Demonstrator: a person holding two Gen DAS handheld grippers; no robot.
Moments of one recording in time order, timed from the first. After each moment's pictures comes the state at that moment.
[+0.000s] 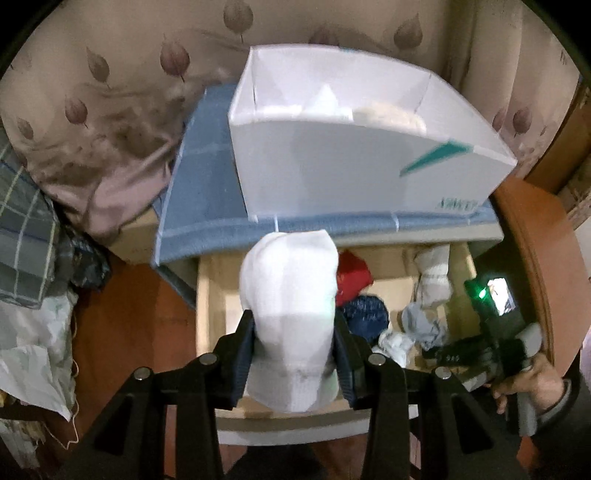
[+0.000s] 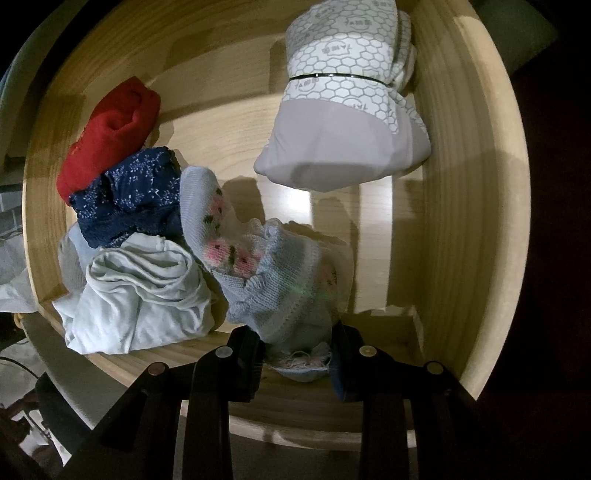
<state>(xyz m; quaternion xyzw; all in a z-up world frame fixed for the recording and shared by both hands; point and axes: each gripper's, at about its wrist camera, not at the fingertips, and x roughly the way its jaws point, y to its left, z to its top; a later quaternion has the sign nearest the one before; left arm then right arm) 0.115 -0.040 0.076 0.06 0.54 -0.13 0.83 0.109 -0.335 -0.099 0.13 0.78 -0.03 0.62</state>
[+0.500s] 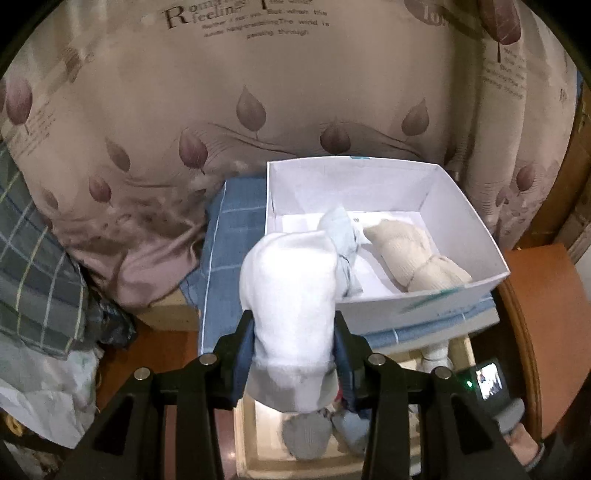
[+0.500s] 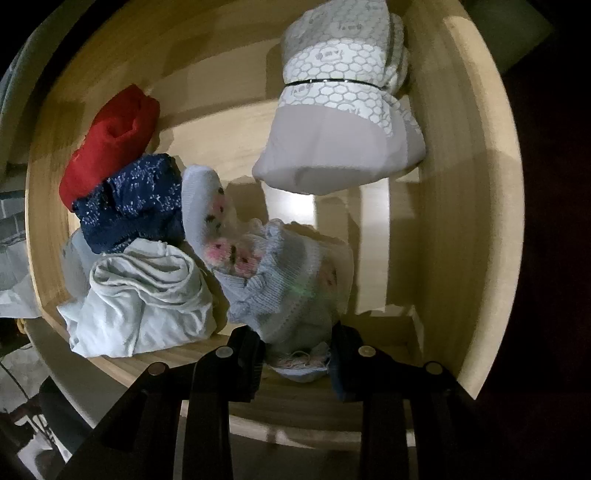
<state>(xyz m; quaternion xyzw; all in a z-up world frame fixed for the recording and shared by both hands) 0.177 -0.058 0.159 0.08 0.46 -0.11 0.88 0.107 -0.336 -0.098 0.14 0.77 -0.03 0.62</state>
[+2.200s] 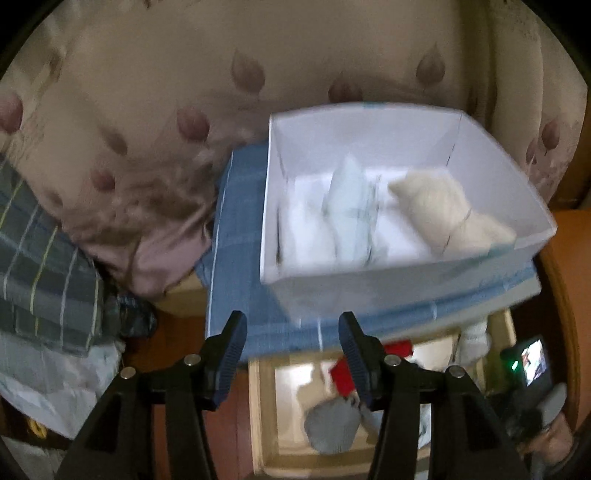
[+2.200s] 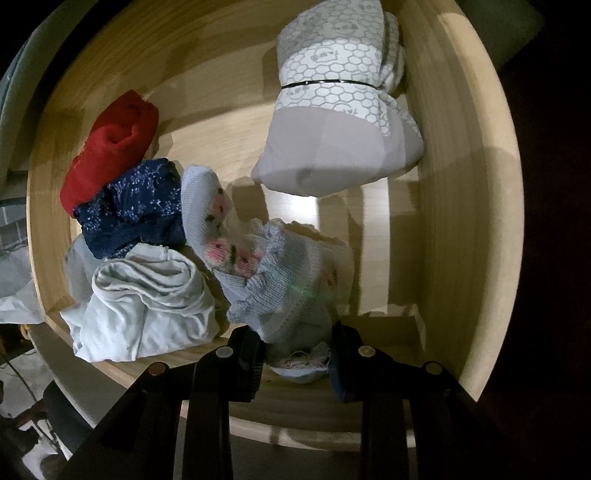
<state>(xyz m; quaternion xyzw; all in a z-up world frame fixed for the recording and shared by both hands) 0.174 -0.060 0.100 0.14 0.50 -0.07 0.85 0.107 -0.335 -0.097 0.15 0.77 -0.04 0.62</state>
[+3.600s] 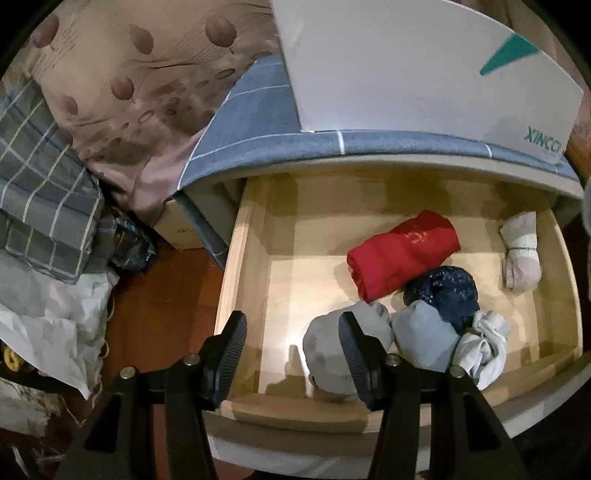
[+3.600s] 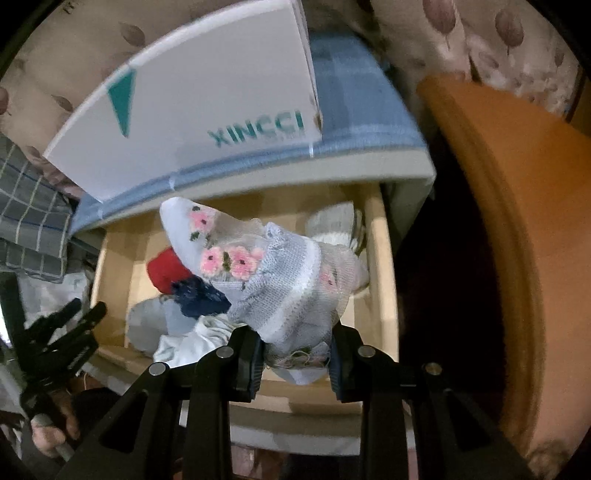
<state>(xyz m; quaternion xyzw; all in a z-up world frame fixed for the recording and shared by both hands) 0.091 -0.021 -0.024 0.11 0.52 -0.01 0.85 0.076 -0.311 0.068 0.11 0.57 -0.05 0.81</state>
